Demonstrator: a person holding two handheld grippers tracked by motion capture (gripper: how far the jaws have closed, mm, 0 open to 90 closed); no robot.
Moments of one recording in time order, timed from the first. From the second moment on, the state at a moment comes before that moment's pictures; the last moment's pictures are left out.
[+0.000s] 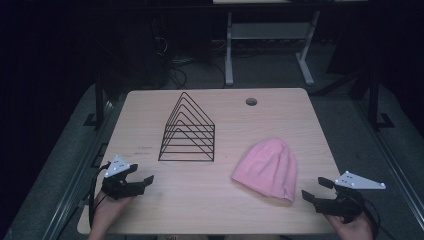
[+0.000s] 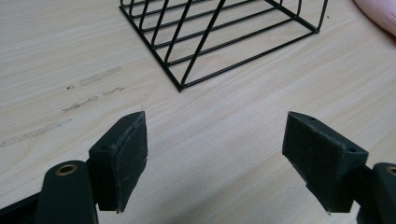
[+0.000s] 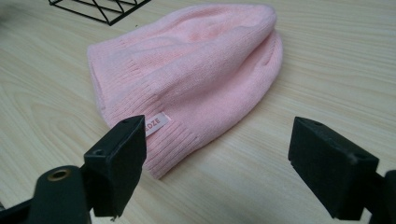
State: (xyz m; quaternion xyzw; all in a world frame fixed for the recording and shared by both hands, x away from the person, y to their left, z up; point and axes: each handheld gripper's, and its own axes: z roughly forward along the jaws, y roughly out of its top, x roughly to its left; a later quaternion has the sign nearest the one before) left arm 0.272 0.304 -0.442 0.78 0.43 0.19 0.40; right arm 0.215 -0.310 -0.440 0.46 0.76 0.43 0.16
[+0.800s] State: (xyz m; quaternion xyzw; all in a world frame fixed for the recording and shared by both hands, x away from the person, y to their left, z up) left arm 0.272 0.310 -0.444 0.78 0.43 0.20 0.40; right arm 0.262 -0.294 -0.404 0.42 0.78 0.44 0.14
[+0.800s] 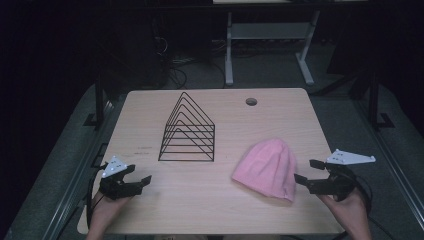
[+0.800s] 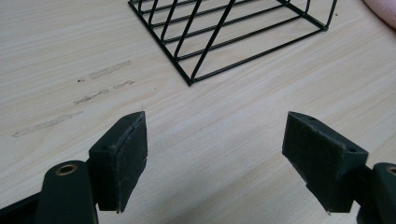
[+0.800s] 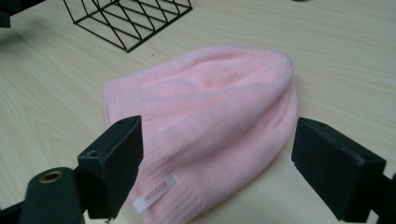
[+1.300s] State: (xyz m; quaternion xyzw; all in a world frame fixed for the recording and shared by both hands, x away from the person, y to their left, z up) left arm 0.272 0.311 -0.444 0.78 0.43 0.19 0.40; right arm 0.327 -0.281 -0.405 0.43 0.80 0.41 0.11
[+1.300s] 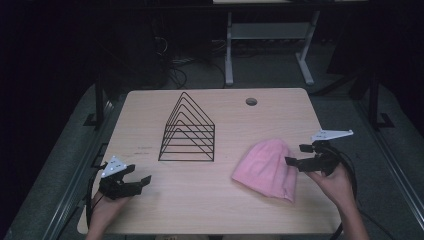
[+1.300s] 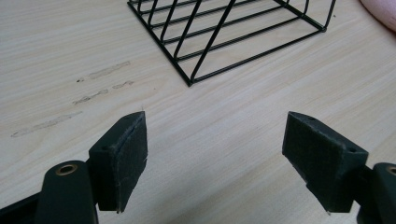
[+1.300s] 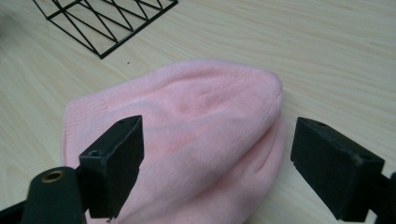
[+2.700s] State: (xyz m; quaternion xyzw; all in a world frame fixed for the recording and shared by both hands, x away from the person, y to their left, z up) left arm 0.275 0.306 -0.447 0.79 0.43 0.18 0.40; right arm 0.419 -0.260 -0.456 0.47 0.81 0.34 0.02
